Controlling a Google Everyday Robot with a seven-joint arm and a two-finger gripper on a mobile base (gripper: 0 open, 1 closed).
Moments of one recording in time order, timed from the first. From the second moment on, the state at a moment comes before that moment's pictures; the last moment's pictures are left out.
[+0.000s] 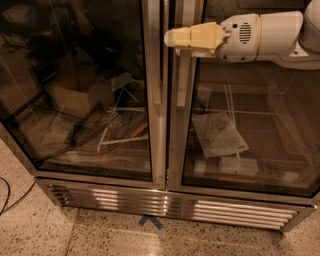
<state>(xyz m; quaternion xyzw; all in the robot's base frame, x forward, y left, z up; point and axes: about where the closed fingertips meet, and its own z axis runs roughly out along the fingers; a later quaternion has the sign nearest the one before) 0.580 -0.053 1.021 -0.26 0.72 0.53 0.37</state>
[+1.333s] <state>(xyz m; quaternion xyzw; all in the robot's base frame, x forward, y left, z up) 0.581 -0.039 1.015 -0.28 0.72 0.53 0.35</state>
